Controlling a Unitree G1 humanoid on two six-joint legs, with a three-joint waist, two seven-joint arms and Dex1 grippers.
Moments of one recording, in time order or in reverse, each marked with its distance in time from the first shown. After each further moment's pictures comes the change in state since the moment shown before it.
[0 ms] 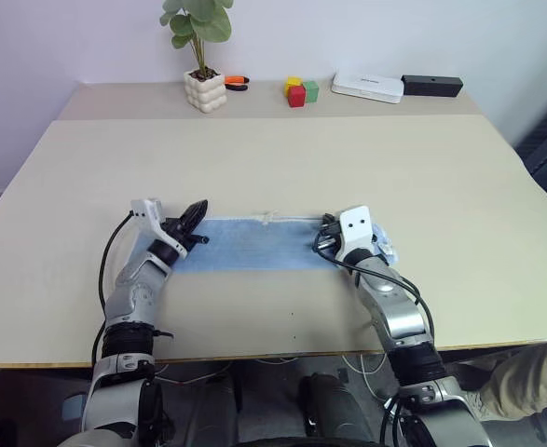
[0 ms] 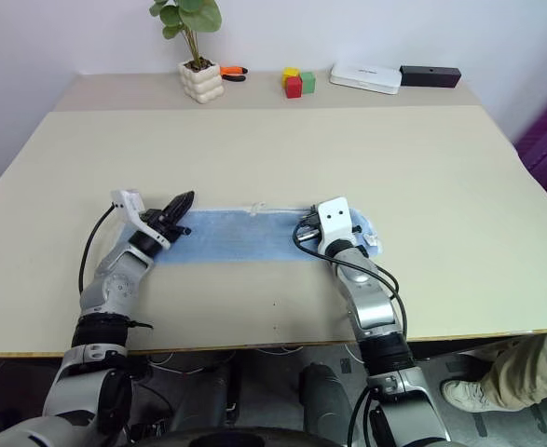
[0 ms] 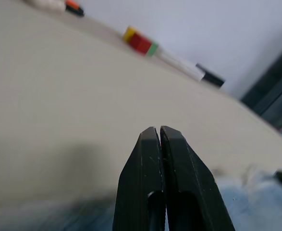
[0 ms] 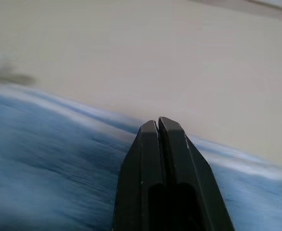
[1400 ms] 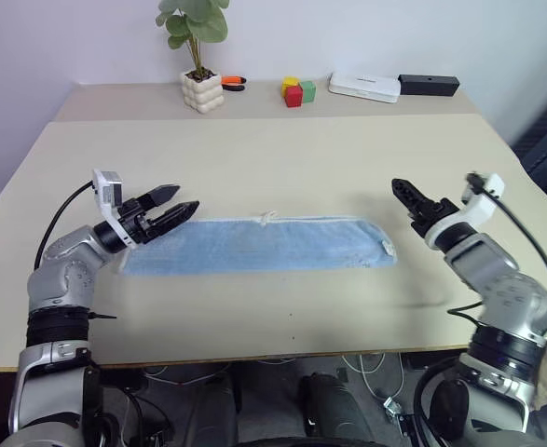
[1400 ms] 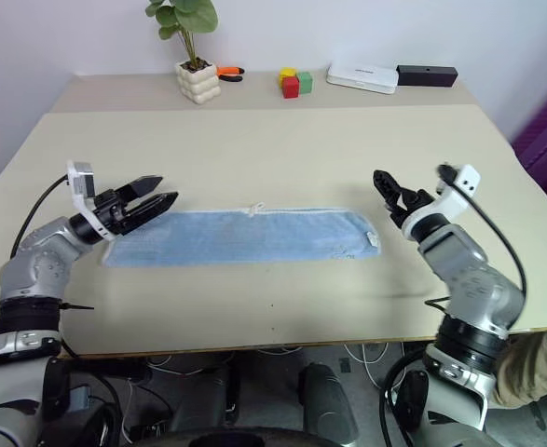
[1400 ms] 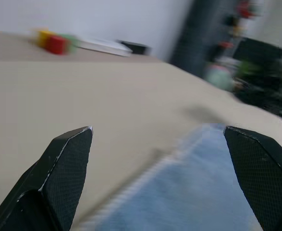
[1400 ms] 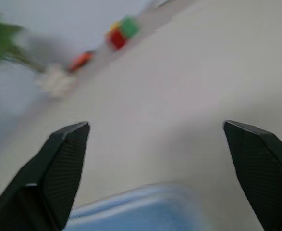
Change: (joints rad) left arm -0.039 0.365 -0.039 -0.153 -0.121 0.294 -0.544; right arm -0.057 -0.110 -0.751 -0.332 1.106 0.912 -0.097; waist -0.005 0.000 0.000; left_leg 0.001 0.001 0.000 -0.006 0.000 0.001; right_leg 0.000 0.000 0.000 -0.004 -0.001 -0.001
